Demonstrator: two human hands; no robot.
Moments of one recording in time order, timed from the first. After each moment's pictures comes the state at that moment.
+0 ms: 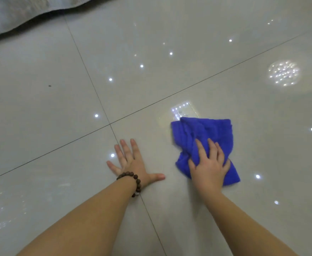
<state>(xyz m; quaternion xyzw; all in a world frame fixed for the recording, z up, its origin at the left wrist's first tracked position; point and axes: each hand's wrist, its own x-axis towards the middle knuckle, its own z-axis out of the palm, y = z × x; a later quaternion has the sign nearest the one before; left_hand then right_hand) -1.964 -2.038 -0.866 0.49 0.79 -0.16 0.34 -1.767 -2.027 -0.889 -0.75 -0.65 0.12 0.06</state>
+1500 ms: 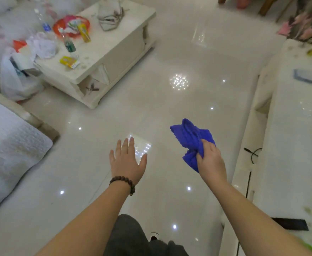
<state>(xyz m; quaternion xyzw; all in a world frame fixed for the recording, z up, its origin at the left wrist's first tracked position) -1.687 -2.017 -0.082 0.80 0.58 -0.02 0.15 -1.462 -2.124 -0.088 -0.87 -0.42 0.13 0.21</state>
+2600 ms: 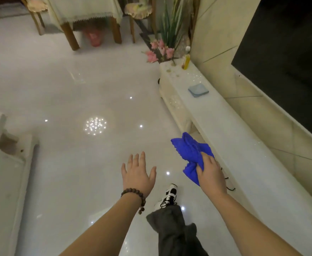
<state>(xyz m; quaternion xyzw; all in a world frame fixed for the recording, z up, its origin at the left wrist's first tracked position) -1.083 -1.653 -0.079 0.97 0.19 -0.08 0.14 -1.022 -1.870 -0.087 -0.96 -0.04 0.03 0.27</state>
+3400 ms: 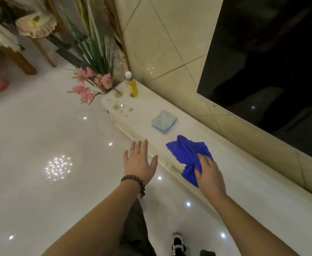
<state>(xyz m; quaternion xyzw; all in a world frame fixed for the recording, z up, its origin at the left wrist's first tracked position) -0.516 -1.647 -0.085 0.98 -0.07 -0.13 0.12 -0.601 -1.859 -0.118 -0.95 0.15 0.02 0.26</state>
